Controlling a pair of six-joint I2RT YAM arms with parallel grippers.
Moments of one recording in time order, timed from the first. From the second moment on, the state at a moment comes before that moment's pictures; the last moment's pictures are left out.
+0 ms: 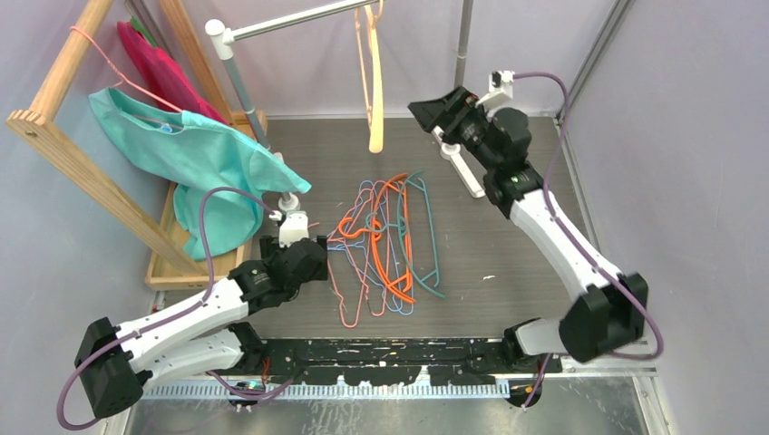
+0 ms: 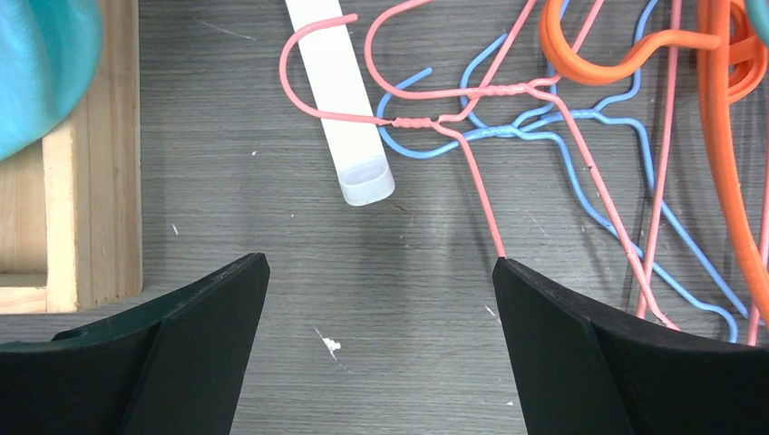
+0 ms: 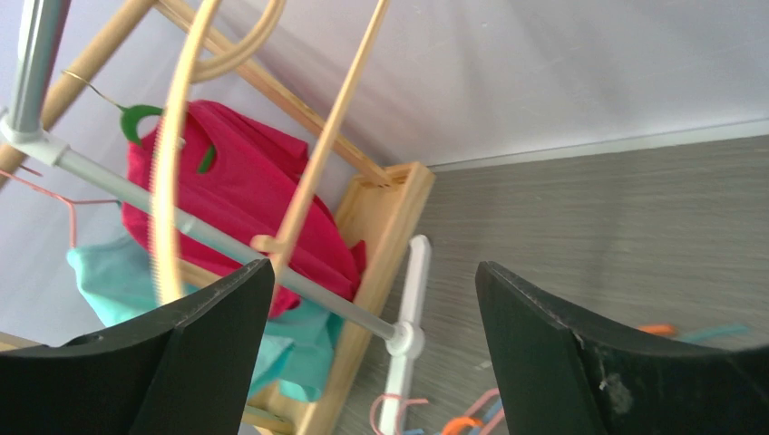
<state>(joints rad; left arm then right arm) -0.89 0.92 0.61 -0.60 -0.68 -0.67 0.34 1.40 1.25 0.24 -0.22 0.80</state>
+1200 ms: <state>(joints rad) -0.89 1.10 0.59 -0.53 -0.67 -0.67 0.79 1.39 0.66 -0.11 0.14 0.49</state>
